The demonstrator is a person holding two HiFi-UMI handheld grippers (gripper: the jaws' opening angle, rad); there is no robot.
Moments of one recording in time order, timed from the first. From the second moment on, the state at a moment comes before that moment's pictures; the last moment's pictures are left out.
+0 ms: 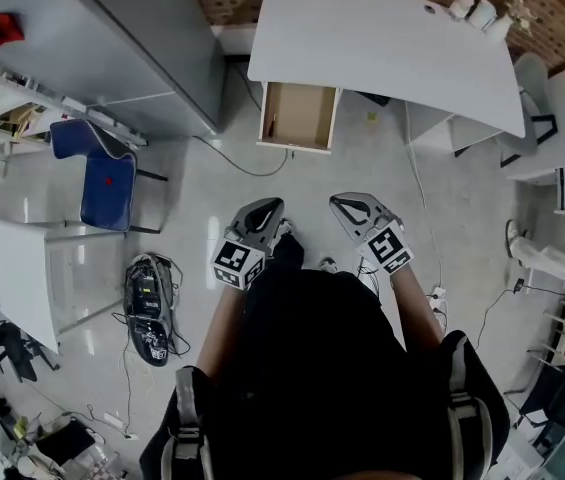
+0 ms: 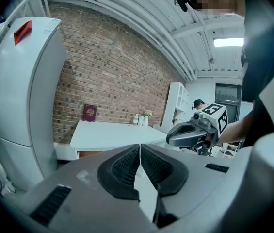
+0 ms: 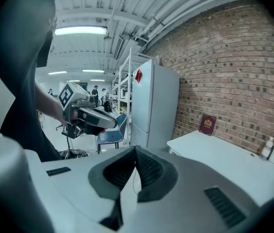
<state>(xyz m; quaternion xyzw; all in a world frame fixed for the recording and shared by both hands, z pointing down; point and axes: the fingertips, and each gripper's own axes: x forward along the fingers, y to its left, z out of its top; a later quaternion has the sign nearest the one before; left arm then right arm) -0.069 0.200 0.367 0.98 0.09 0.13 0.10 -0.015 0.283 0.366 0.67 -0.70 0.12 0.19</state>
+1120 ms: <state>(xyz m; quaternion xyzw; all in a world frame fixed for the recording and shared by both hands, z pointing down) -0.052 0.071 0.382 0.98 0.08 0.13 0.11 0.000 0.153 0.384 0.66 -0.71 0.13 0.21</state>
